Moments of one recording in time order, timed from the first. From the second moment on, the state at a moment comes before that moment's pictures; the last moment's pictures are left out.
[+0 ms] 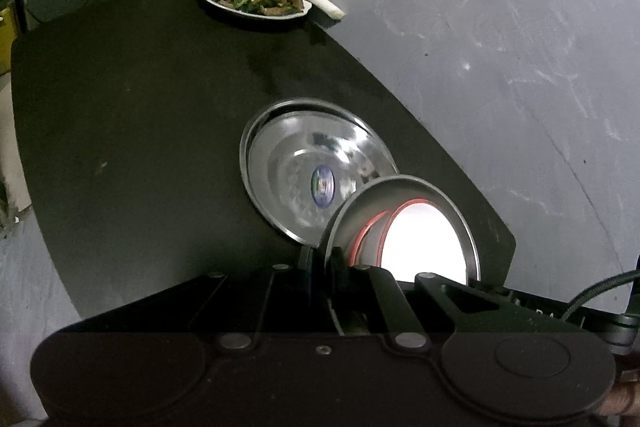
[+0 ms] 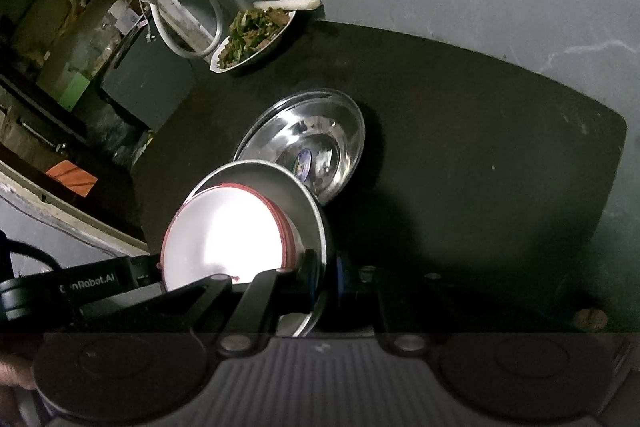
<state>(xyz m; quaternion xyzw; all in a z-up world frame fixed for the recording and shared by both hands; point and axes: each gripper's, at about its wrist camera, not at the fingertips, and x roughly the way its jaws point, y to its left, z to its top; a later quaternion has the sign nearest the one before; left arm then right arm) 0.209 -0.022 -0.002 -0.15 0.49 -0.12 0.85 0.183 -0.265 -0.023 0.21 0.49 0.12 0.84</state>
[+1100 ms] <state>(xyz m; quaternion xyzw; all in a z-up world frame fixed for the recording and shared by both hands) 0.312 -0.009 -0.036 -0.18 0.50 -0.07 0.84 0.315 -0.251 -0.045 0.17 0.52 0.16 0.82</state>
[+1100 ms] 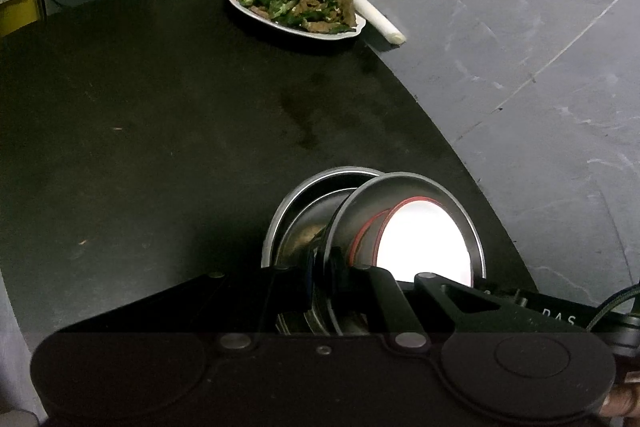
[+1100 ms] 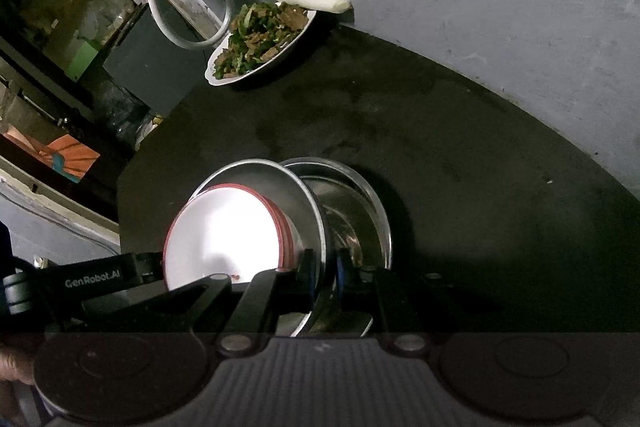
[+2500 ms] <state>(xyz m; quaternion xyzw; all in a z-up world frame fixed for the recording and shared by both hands) 0.324 -0.006 -0.045 -0.18 0.51 -0.05 0.84 0.320 -0.249 -0.058 0.18 0.51 0.16 0.82</state>
